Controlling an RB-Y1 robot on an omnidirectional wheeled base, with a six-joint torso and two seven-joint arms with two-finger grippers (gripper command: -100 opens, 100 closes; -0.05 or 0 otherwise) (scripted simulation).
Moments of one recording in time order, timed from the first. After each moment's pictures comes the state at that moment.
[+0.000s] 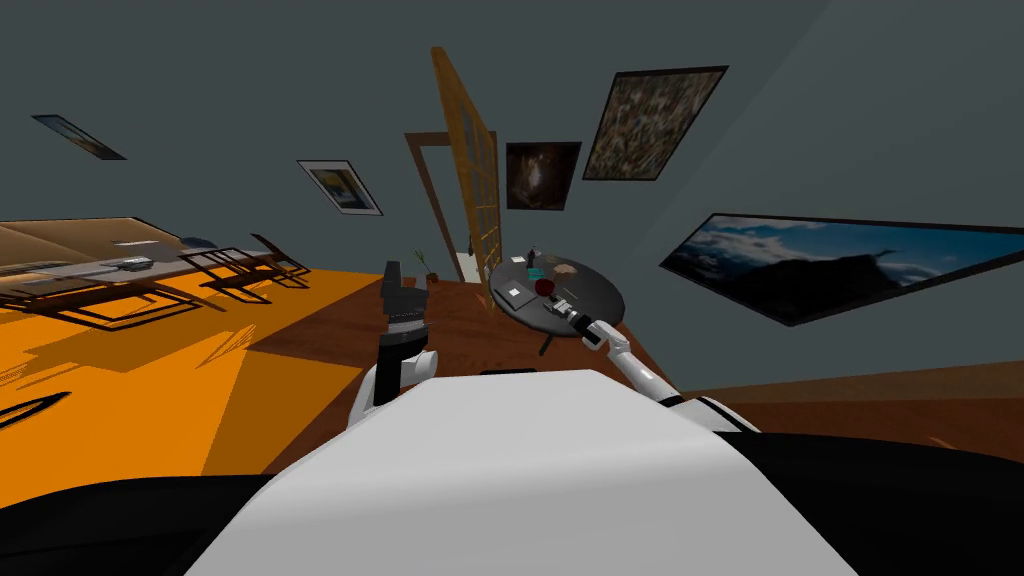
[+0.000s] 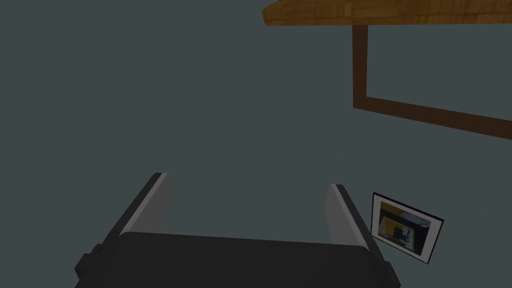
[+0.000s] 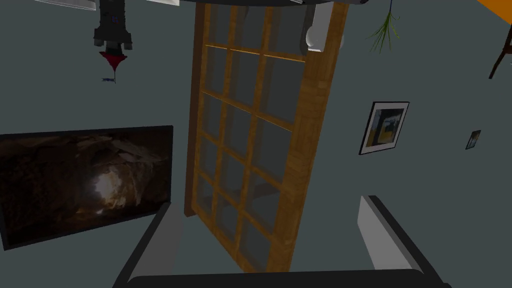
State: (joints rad) left arm 0.45 0.02 0.07 -2.34 -0.11 -0.40 0.09; right arm -0.02 -0.68 0.21 -1.41 0.64 -0.41 0.51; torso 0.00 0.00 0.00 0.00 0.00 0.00
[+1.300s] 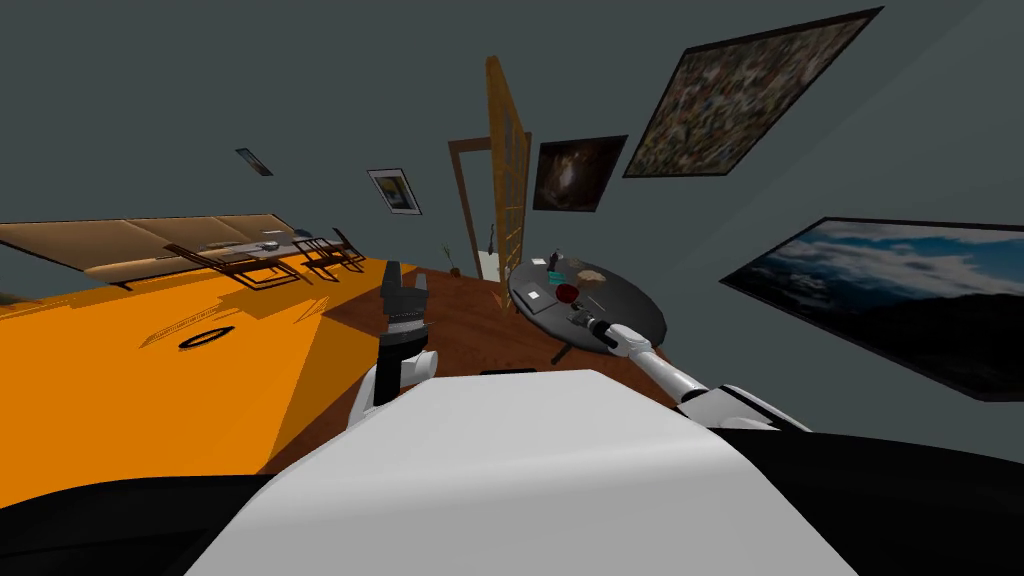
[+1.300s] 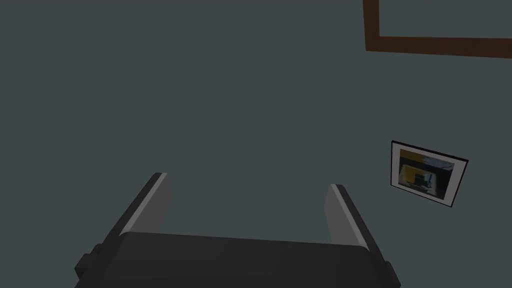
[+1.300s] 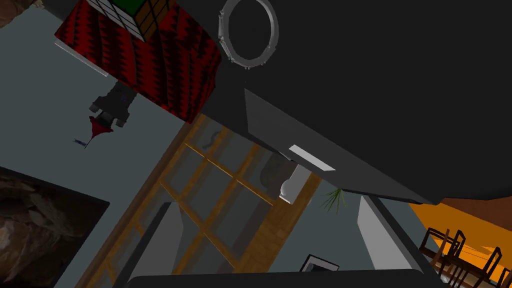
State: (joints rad) left arm 0.45 0.02 0.07 -2.34 -0.11 -0.40 0.09; right arm -0.06 -0.85 0.30 -1.10 0.80 -0.28 0.65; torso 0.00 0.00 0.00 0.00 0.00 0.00
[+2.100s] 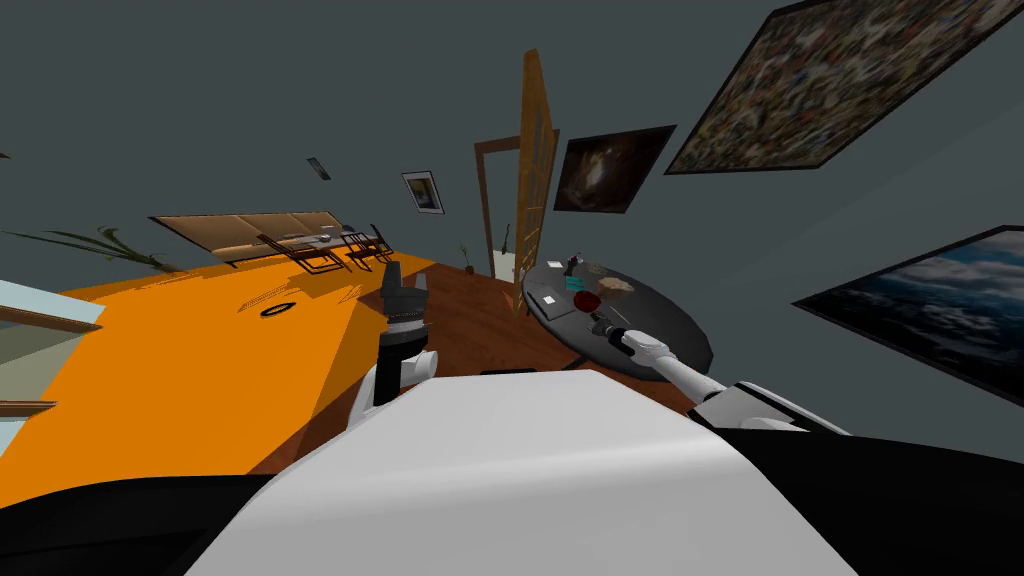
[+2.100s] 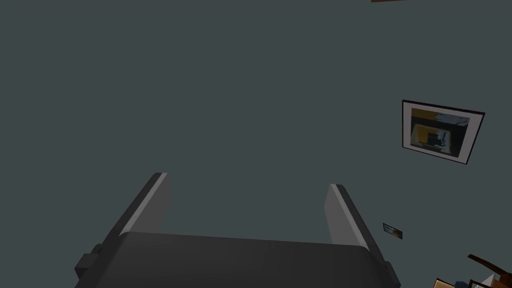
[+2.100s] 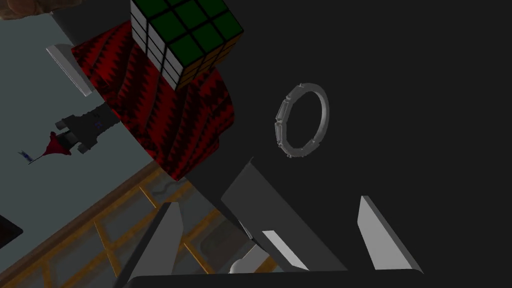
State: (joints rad) left arm 0.45 0.02 0.07 -2.34 -0.11 -0.40 0.09; right arm -0.07 -0.95 0.37 -0.91 0.90 -0.18 0.73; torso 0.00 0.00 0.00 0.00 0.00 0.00
